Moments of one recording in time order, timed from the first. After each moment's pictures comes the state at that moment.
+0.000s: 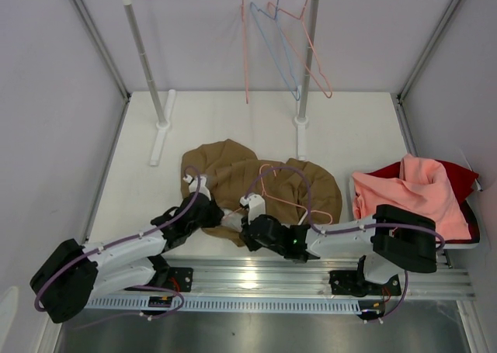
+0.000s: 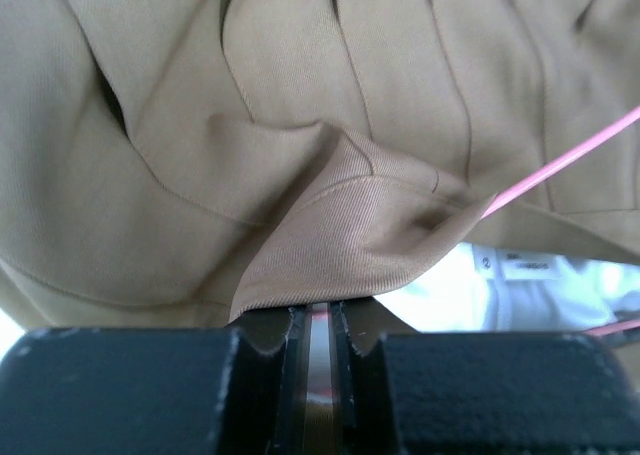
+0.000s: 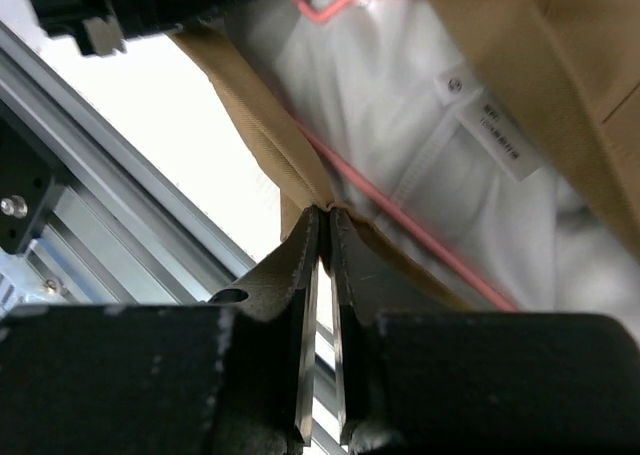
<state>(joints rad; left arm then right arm) -0.75 1.00 0.29 -0.01 -0.22 -0.71 1.33 1.54 0.66 0.24 0.33 0.63</state>
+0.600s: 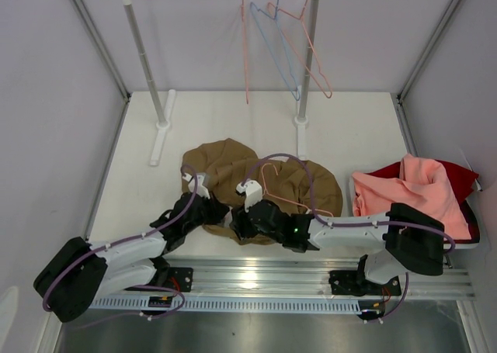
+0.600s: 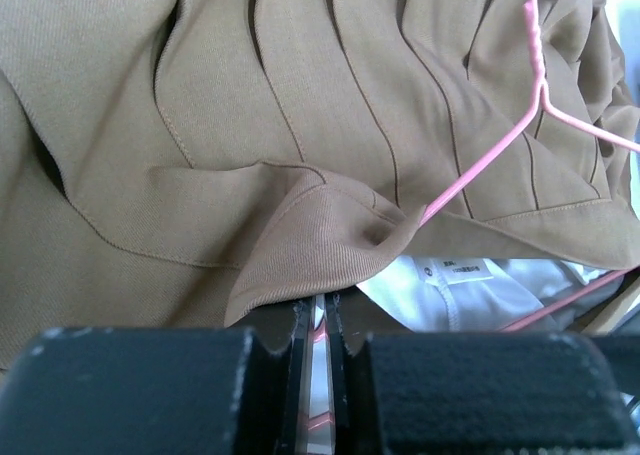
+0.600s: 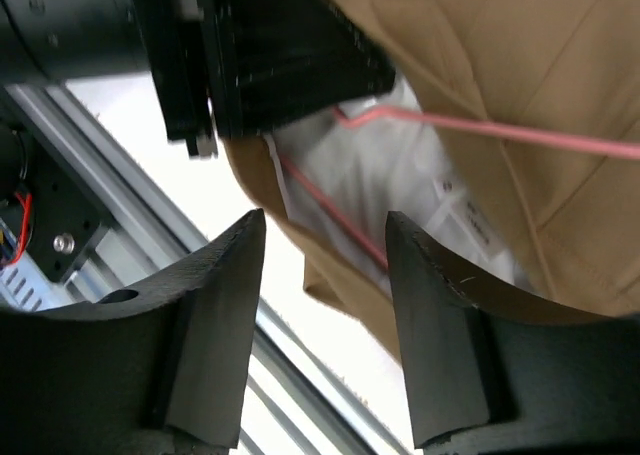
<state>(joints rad) -0.67 1.03 0.18 0.33 -0.05 -0.67 1.26 1.47 0.75 0.18 0.29 0.50</state>
